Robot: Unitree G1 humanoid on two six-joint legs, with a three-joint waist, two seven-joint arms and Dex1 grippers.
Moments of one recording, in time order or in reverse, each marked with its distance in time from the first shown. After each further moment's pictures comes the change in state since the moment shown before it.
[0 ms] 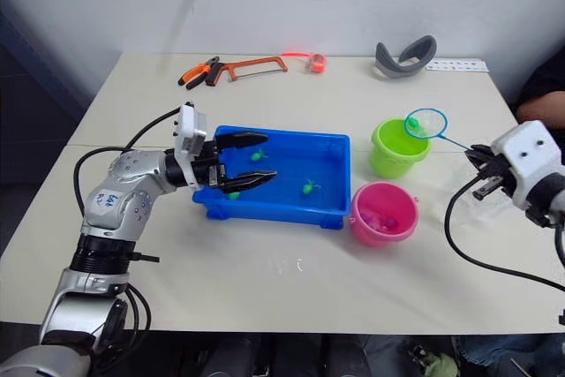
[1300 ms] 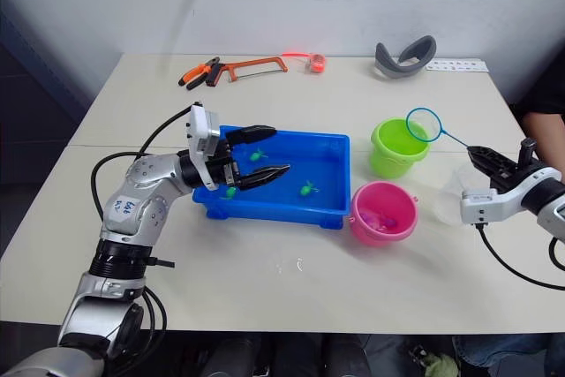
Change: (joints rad) left arm 0.016 -0.095 -0.008 -0.025 0.043 -0.059 0.100; right arm -0.035 -0.338 0.370 0.439 -1.025 -0.927 -0.880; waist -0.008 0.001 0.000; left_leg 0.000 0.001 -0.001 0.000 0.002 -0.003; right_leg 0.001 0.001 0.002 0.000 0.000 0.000
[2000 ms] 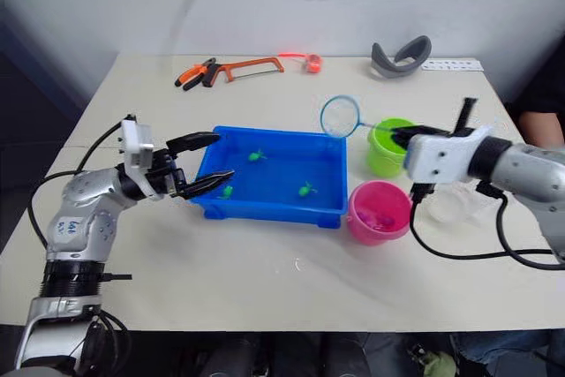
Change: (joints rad) left arm 0.187 0.210 0.201 0.034 -0.053 -0.130 -0.152; right arm -0.242 0.083 0.173 -0.564 0.862 0.494 0.851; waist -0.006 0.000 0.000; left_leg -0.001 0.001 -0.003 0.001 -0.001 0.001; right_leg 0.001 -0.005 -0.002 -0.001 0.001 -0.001
